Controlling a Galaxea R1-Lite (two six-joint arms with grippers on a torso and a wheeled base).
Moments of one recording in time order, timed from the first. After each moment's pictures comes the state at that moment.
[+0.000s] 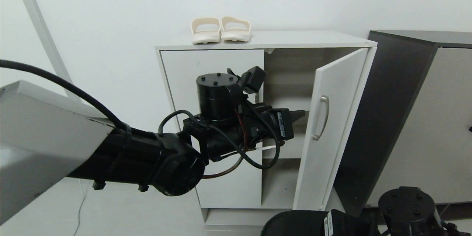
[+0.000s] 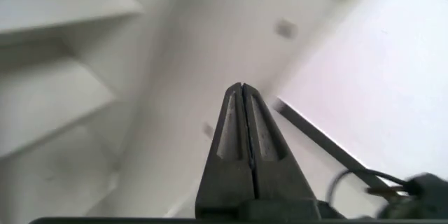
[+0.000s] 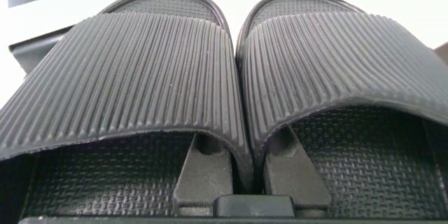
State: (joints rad) left arm -0.75 1.96 -1.12 -0.84 -0.34 -0.42; right arm 0.85 1.65 -0.27 -0.80 0.39 -0.21
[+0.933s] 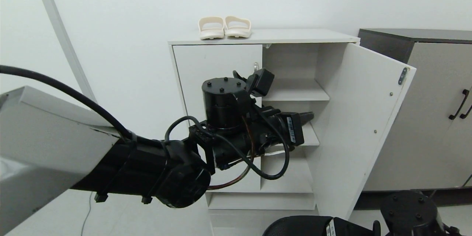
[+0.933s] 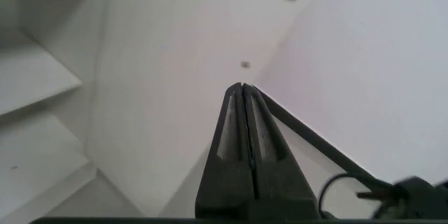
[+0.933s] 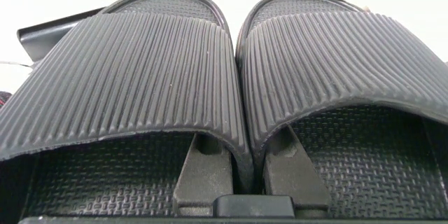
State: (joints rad) left arm -0.79 1.95 -1.10 -0.89 -0.28 -0.42; right arm 0.85 1.65 -0.25 -0.80 0.42 -0.24
